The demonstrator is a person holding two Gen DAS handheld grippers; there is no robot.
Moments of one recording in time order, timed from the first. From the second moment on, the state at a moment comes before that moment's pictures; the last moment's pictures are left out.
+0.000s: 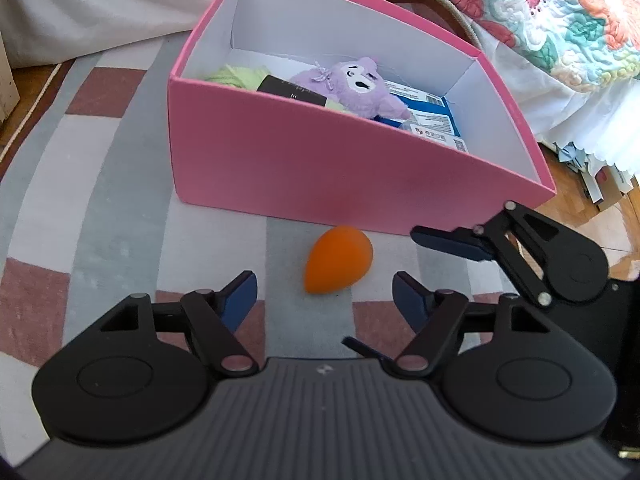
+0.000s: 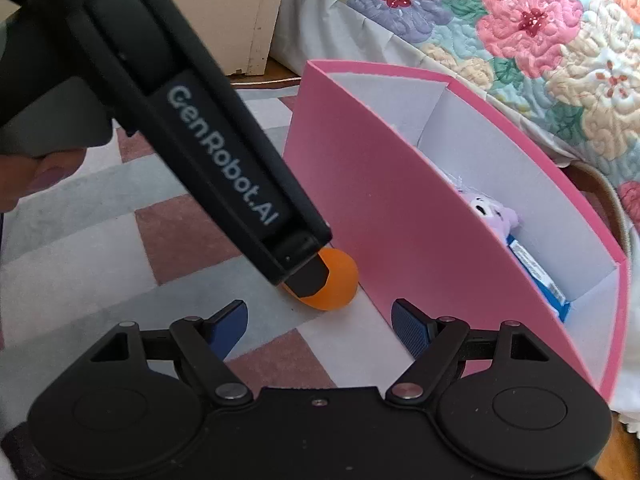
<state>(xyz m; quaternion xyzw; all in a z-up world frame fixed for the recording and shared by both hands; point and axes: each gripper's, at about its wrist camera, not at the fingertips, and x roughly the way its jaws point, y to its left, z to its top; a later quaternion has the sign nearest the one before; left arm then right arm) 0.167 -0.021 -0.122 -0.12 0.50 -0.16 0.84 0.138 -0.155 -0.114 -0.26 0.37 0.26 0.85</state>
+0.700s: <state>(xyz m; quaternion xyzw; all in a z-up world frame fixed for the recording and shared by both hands) 0.176 -0.020 -0.152 -0.18 0.53 -0.16 0.82 0.160 -0.154 -0.133 -0.21 0.37 0.29 0.85</state>
